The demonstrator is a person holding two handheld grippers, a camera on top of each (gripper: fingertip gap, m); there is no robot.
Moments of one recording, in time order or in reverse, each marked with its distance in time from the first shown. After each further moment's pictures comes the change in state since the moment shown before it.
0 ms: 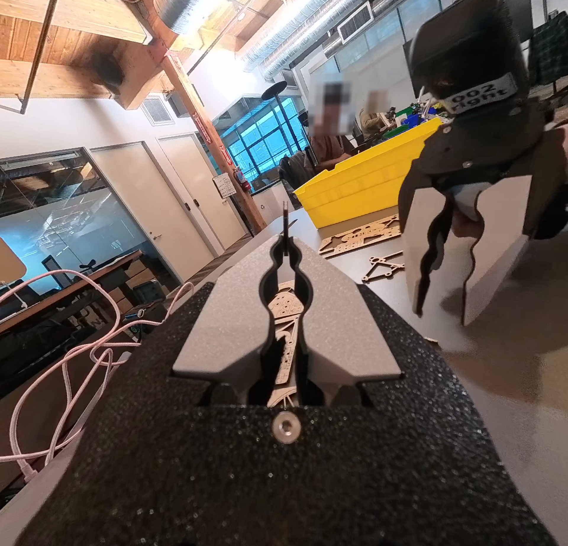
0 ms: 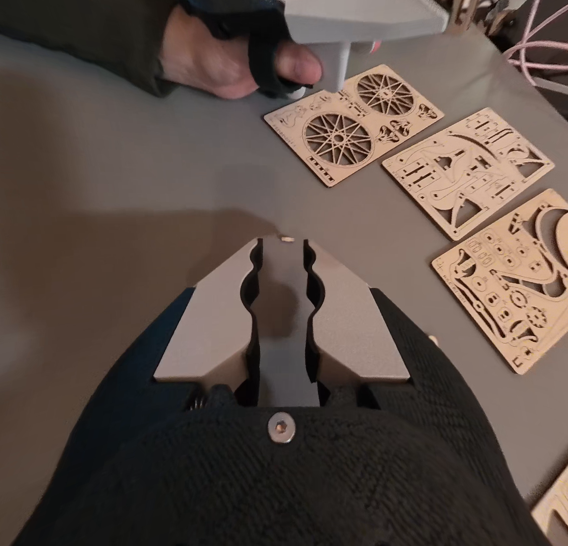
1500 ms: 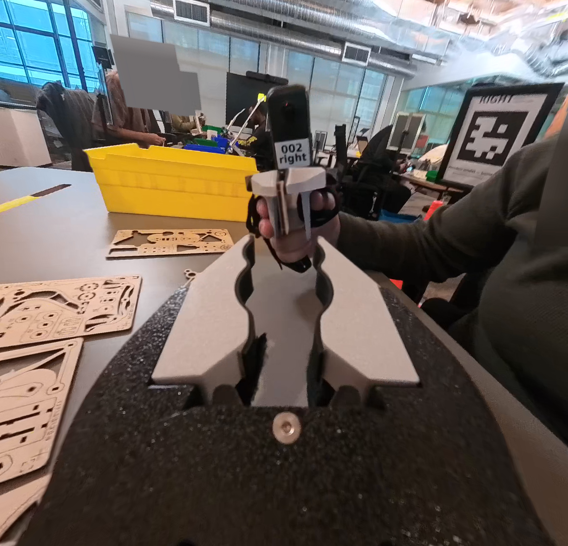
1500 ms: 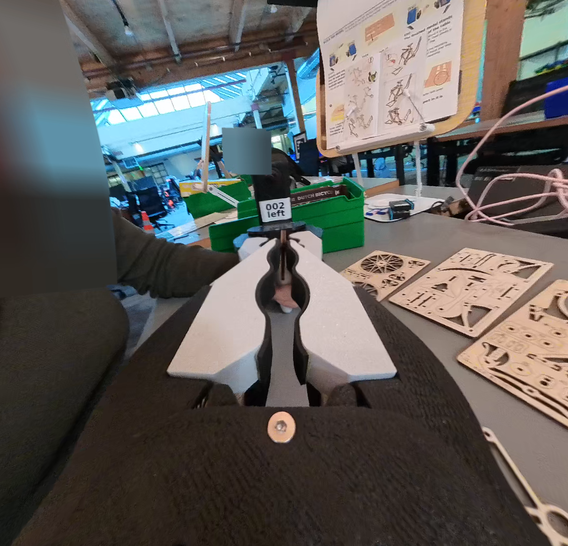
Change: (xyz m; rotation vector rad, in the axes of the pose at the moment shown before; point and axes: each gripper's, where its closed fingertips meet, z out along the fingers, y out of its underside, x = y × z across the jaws) left arm 0.078 -0.030 0.001 0.000 0.607 -0.673; right arm 0.017 -0.091 -0.081 0.763 -0.165 0.354
